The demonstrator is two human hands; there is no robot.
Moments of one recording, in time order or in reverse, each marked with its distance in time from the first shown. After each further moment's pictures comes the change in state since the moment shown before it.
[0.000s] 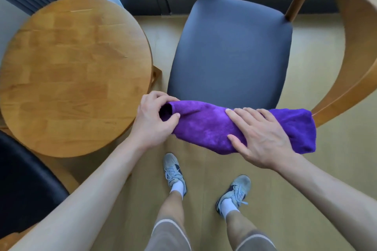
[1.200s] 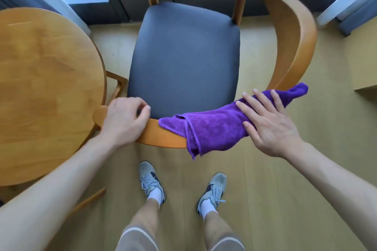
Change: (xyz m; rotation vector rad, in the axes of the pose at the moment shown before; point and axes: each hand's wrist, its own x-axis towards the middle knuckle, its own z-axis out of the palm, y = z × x) left_hand 0.039 0.018 0.043 0.347 -0.091 0.135; right_hand -0.066 0.118 -0.003 -0.057 0.058 0.184
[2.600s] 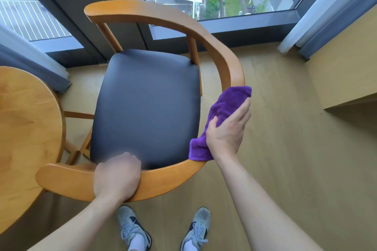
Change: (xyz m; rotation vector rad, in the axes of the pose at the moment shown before) left_hand 0.006 0.100 0.073 0.270 0.041 -0.273; right_hand 0.079 0.023 -0.019 0.796 0.611 0.876
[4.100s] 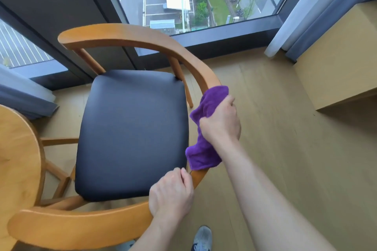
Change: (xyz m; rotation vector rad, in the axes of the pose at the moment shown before) left_hand -0.006 0.162 0.032 -0.091 -0.067 0.056; right_hand 0.095 -0.029 -0.018 -0.240 -0.254 0.155
